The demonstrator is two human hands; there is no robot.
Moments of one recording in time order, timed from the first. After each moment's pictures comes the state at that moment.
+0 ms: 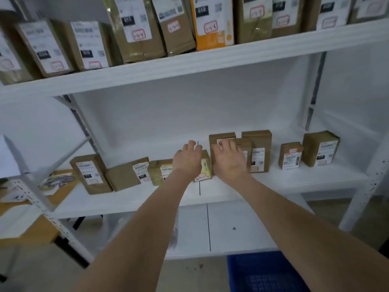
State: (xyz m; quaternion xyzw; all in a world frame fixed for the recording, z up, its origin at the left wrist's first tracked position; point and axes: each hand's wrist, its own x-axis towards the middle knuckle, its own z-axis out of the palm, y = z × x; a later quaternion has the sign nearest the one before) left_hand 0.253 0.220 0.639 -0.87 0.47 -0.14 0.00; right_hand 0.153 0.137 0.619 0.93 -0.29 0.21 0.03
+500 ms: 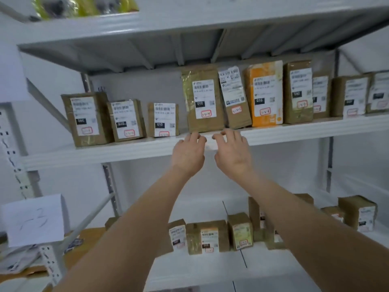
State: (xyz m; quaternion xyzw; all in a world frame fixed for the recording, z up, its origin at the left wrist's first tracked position) left_hand 0.405 0.329 0.837 -0.77 0.50 -0.38 -0.09; right_hand 0.299 0.244 0.823 0.86 -0.29 0.40 0.12
